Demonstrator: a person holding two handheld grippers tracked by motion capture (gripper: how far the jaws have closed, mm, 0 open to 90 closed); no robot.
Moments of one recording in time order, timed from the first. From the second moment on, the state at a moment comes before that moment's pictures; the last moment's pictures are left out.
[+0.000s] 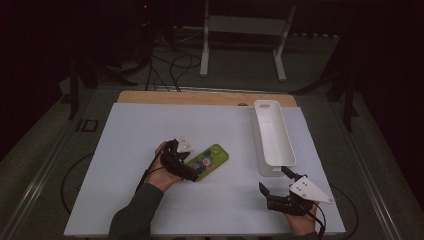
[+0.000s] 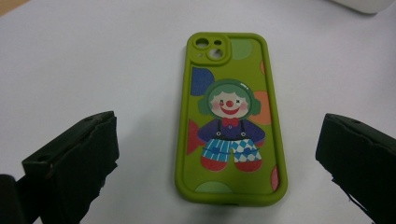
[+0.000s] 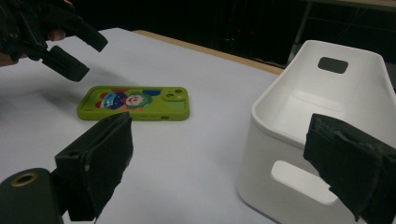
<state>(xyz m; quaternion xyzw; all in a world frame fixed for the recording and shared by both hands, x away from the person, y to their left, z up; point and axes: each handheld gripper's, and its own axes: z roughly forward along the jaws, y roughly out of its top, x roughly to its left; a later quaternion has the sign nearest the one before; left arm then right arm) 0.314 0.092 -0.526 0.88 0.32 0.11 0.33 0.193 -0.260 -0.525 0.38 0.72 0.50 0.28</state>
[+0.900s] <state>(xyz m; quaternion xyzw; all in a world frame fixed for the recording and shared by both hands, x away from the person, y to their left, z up) 0.321 0.080 -0.540 0.89 0.32 0.10 0.30 0.193 -0.261 -0.525 0.38 0.72 0.50 0.28</state>
